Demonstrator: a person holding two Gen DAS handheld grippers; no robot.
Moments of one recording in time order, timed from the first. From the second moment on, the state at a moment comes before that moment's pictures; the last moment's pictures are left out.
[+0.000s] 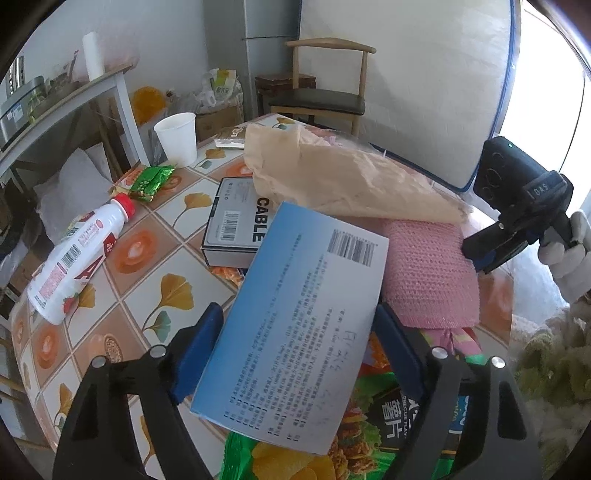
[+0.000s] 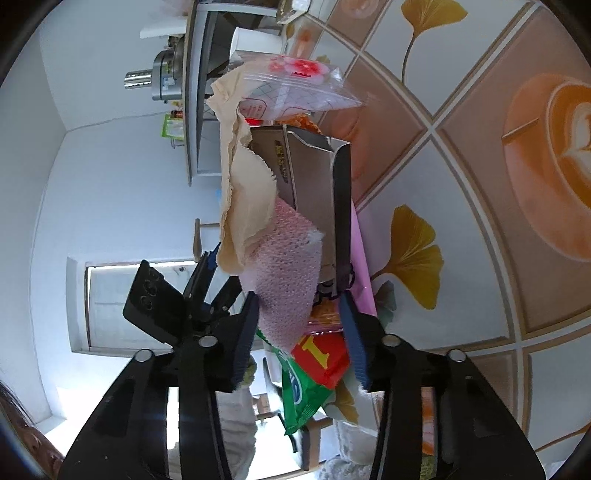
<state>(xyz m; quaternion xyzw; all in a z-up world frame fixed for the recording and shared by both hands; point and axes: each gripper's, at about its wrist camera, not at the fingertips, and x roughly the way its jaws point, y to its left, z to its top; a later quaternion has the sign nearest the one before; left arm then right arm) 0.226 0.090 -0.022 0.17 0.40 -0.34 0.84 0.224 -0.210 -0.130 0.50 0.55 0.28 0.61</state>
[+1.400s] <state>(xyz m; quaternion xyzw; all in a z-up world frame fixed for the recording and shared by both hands) 0.165 0.141 0.058 -0.02 0.37 -0.24 0.90 0.196 -0.212 -0.155 0.59 0.54 0.35 0.49</state>
